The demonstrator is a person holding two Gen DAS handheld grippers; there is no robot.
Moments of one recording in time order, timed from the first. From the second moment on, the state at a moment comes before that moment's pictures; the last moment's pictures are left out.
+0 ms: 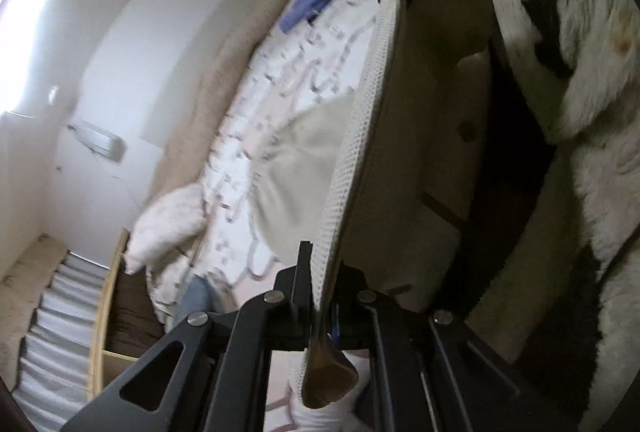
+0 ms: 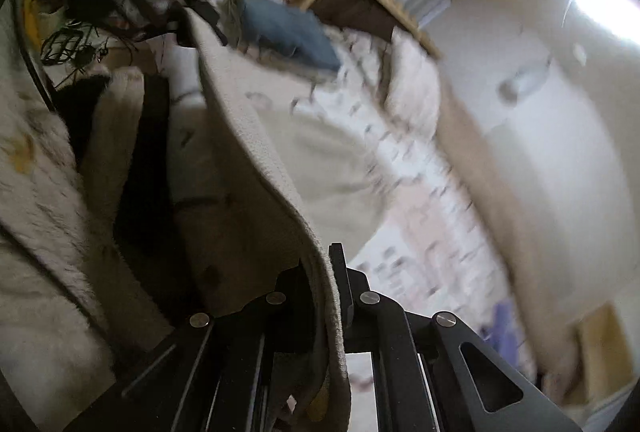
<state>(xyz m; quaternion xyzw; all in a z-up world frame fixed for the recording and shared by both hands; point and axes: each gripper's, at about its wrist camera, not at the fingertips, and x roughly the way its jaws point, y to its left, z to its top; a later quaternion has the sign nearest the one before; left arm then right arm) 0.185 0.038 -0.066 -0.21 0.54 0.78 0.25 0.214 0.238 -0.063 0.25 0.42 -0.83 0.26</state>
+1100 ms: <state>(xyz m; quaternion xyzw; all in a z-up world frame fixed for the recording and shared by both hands) -0.254 0.030 -0.111 -0.50 0.31 0.77 0.26 -0.246 0.249 -0.140 0.54 0.18 -0.78 0.26</state>
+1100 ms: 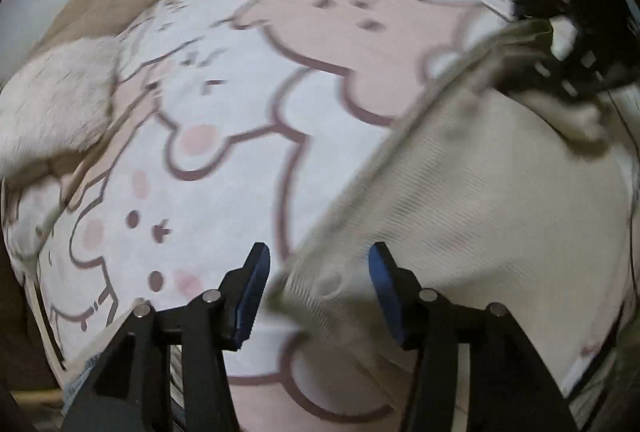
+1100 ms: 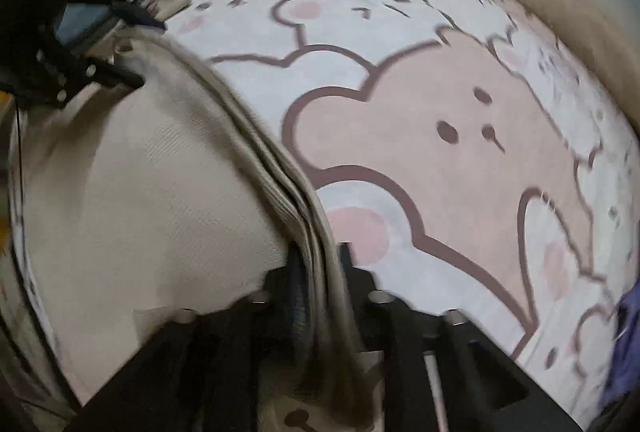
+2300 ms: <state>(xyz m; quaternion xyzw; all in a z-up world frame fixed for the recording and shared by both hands) -0.228 -0.052 -0.128 -0.52 -0.15 0.79 0.29 -0.163 0.315 -0.119 0.47 -0.09 -0.86 0.15</state>
